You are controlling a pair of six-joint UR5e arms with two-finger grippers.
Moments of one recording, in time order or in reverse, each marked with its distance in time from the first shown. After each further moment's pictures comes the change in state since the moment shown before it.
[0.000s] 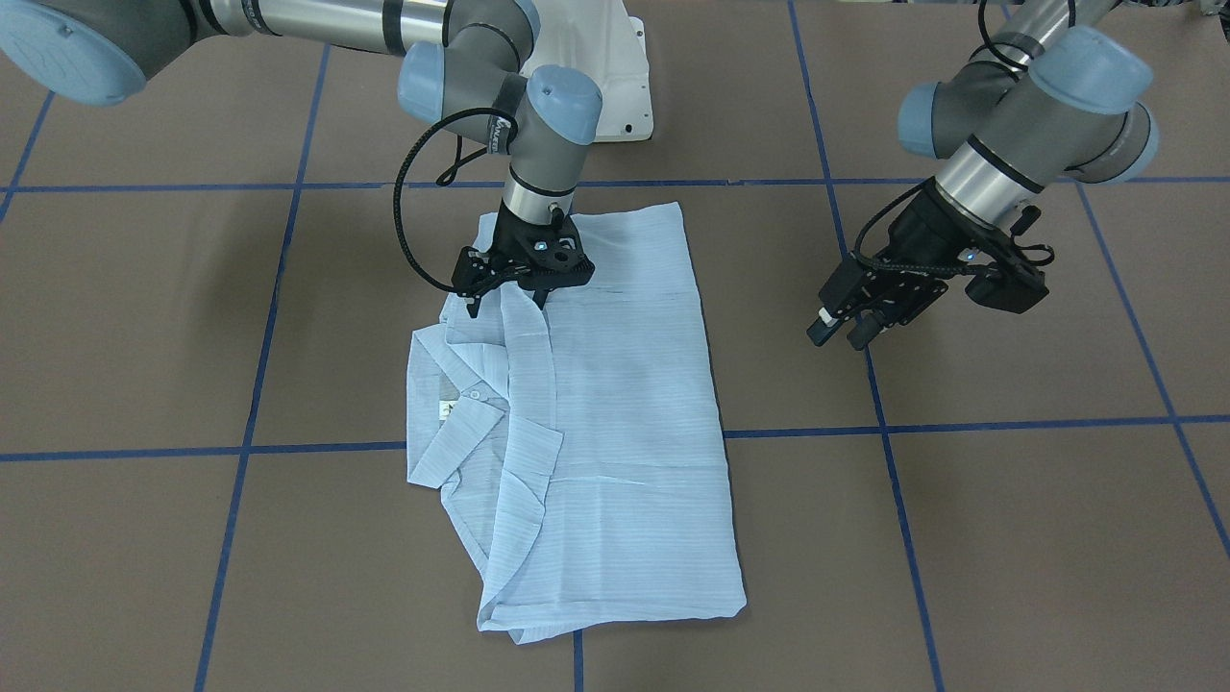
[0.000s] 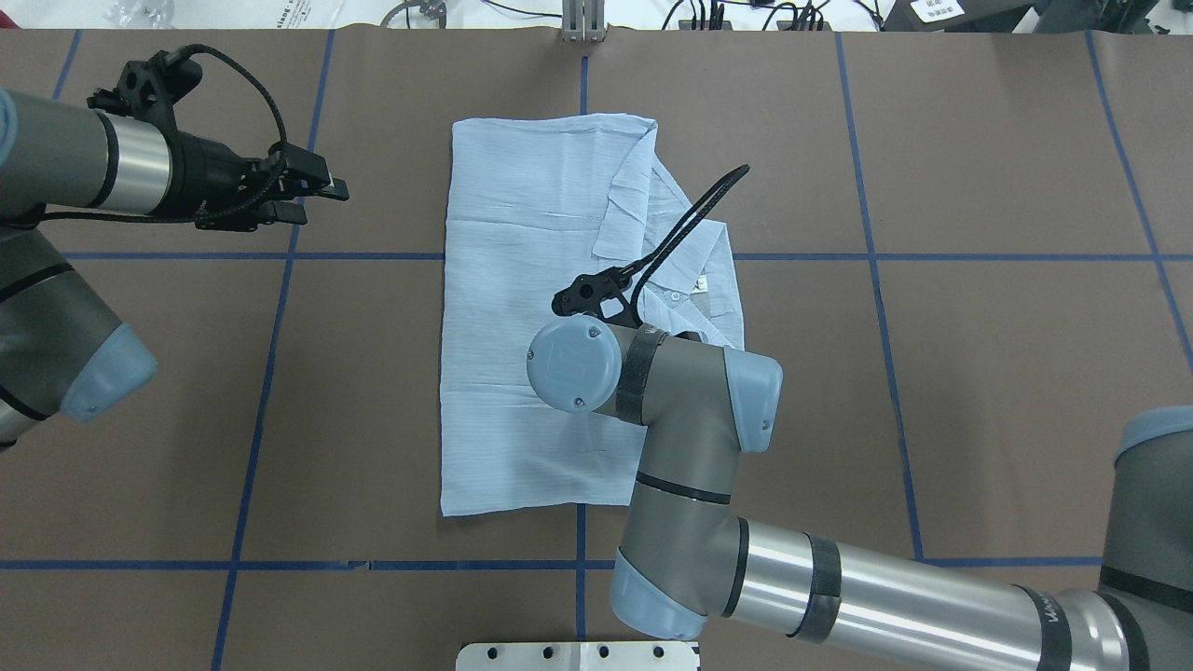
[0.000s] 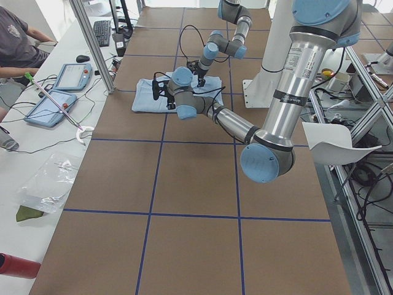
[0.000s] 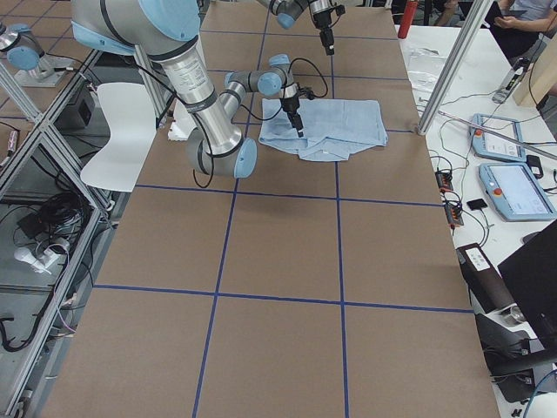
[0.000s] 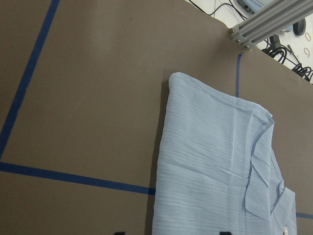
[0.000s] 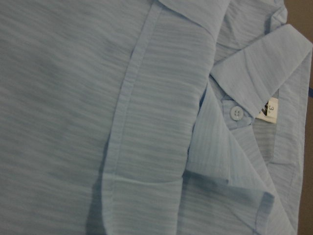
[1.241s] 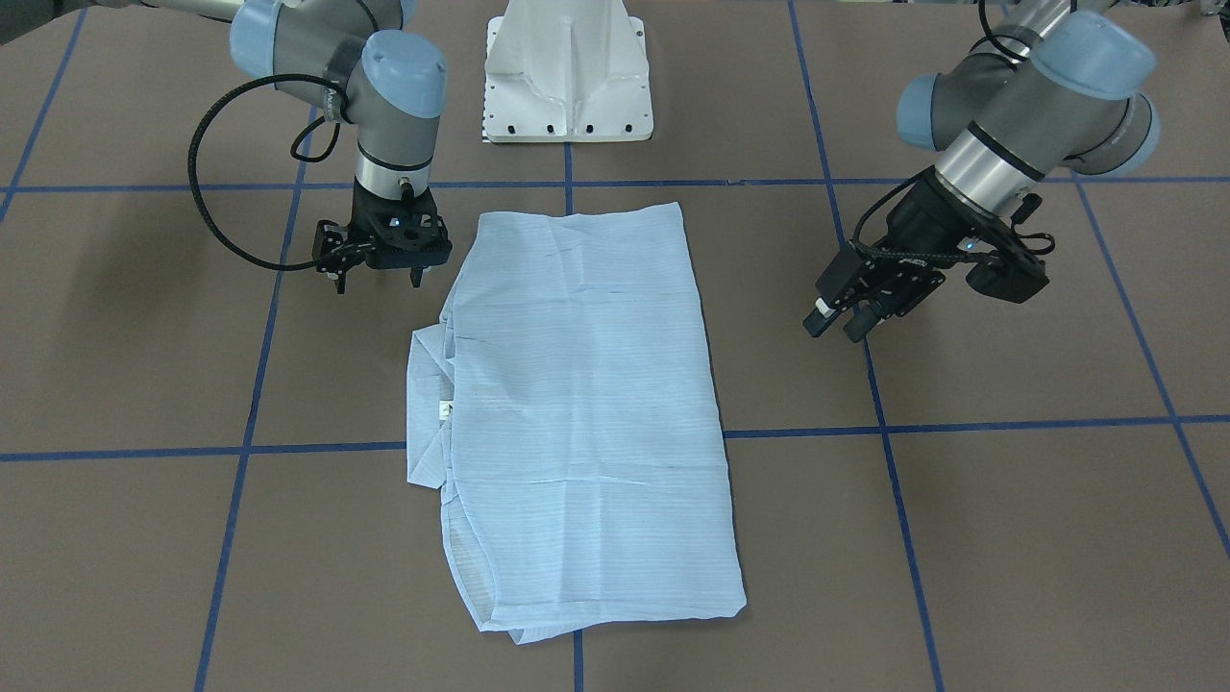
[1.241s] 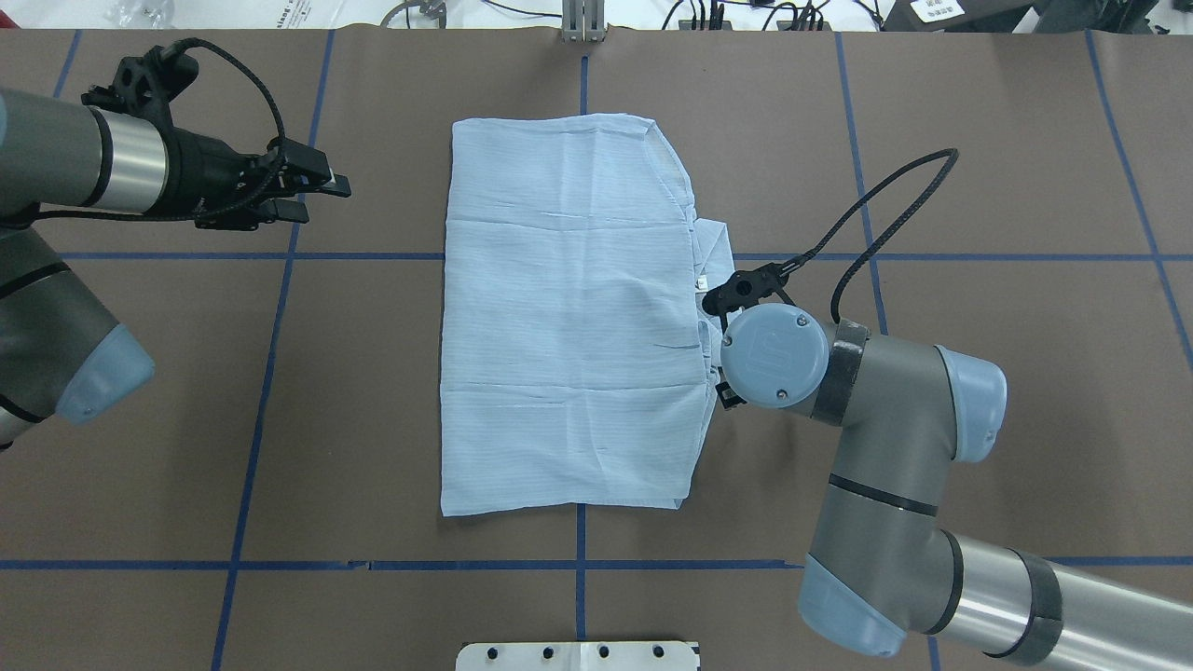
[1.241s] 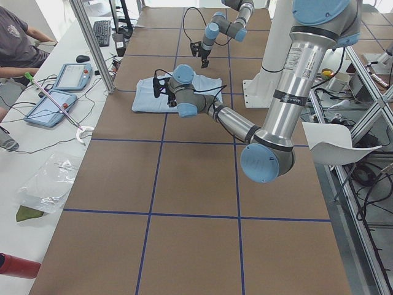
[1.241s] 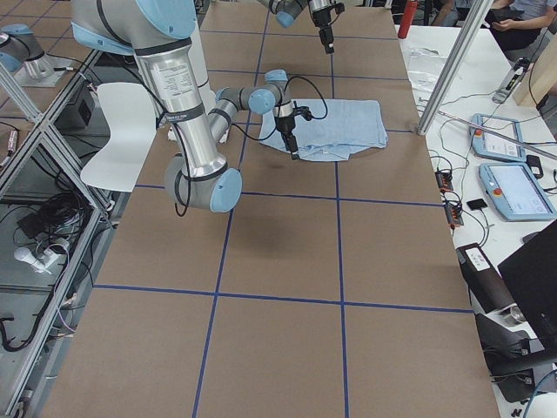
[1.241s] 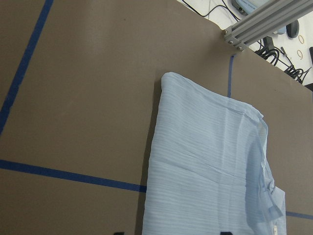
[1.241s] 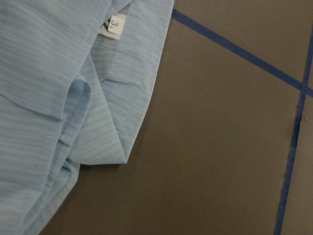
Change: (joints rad) left arm 0.000 0.003 -0.026 0.003 -0.001 -0.023; right arm 0.071 -0.310 0.337 -0.055 0.070 -0.061
